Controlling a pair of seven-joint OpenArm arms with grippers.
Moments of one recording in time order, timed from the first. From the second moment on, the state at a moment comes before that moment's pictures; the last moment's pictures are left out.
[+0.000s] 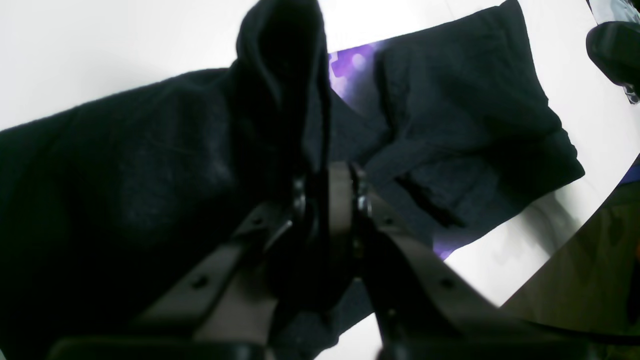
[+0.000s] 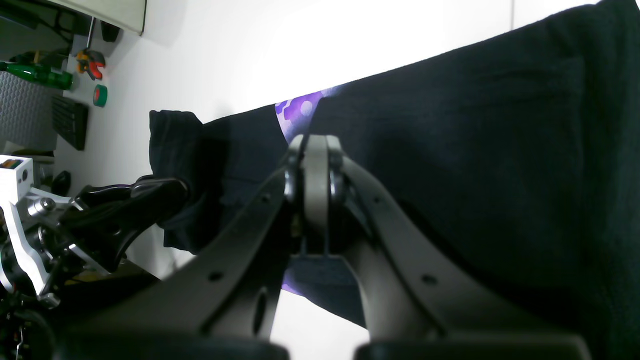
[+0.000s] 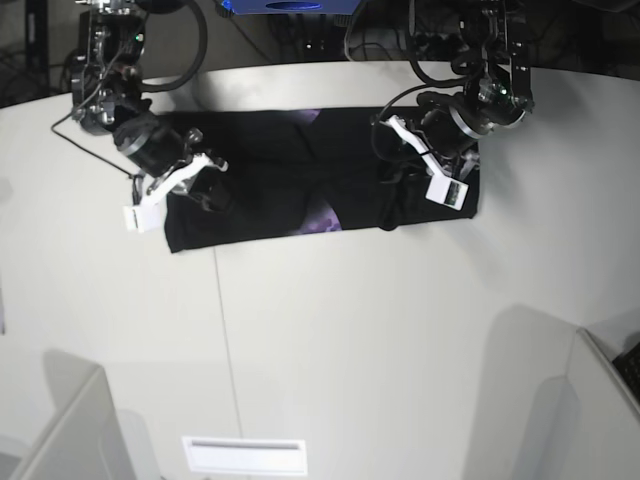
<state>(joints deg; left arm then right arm) 21.5 -7.4 -6.0 107.5 -32.4 -24.1 46.9 -17.9 10.8 5.9 108.1 51.6 8.4 -49.1</state>
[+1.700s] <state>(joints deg) 28.5 -14.6 -39.2 107.7 -32.4 -34.5 46.3 -5.6 17.9 24.5 94.3 51.1 8.6 -76.1</state>
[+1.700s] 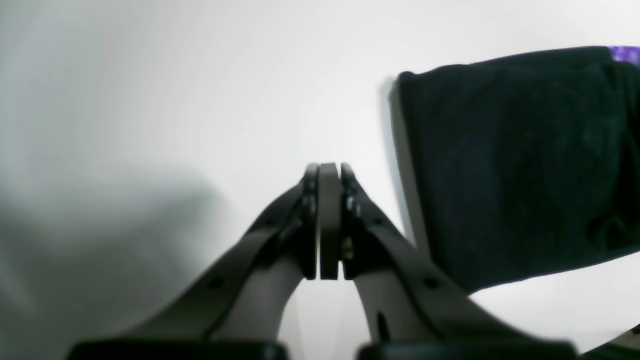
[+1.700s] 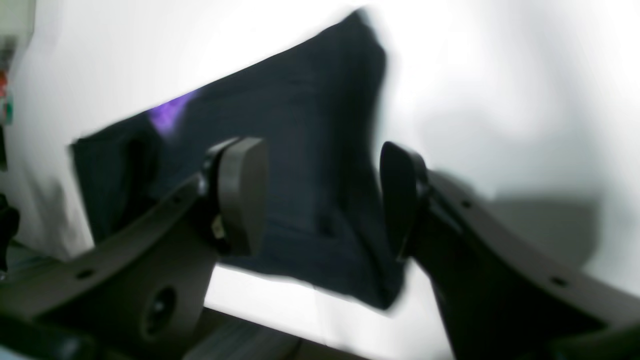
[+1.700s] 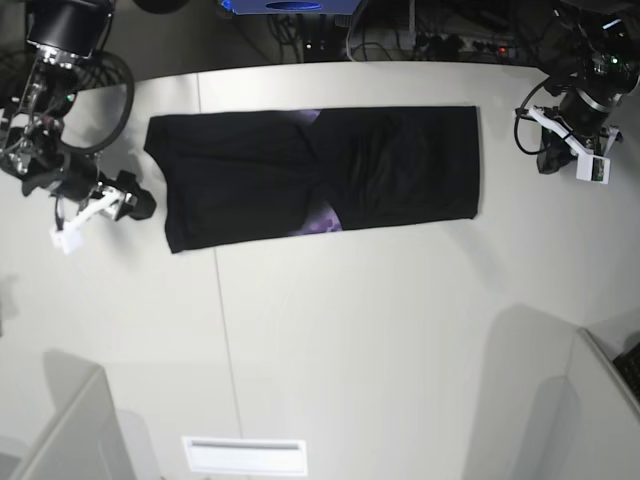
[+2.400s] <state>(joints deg) 26.8 -14.5 -37.2 96.4 -32.2 -34.5 46.0 -5.2 20.1 10.0 81.1 52.6 15.5 -66.2</state>
